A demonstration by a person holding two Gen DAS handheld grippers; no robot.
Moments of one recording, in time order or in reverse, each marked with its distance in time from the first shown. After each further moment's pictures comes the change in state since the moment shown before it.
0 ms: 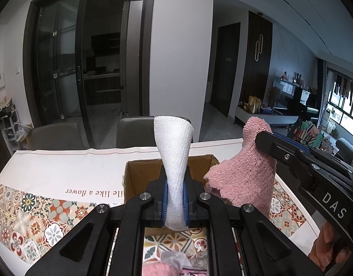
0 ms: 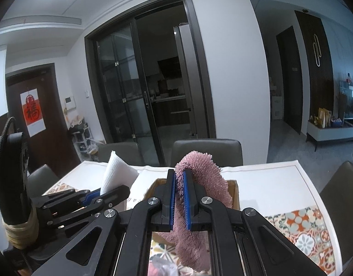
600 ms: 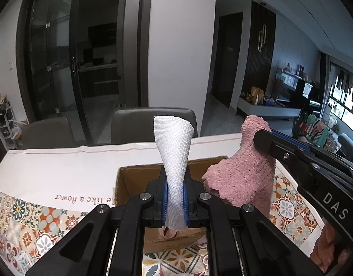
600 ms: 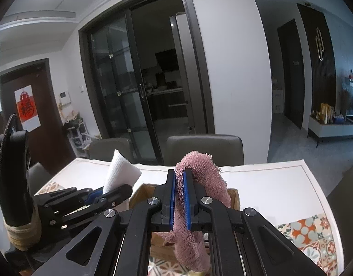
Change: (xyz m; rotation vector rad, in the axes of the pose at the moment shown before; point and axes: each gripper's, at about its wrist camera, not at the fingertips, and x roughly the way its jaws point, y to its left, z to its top) left arm 0.089 0.005 0.009 0.008 0.077 -0.010; right arm 0.067 -0.020 0.005 0.012 0.057 -0.008
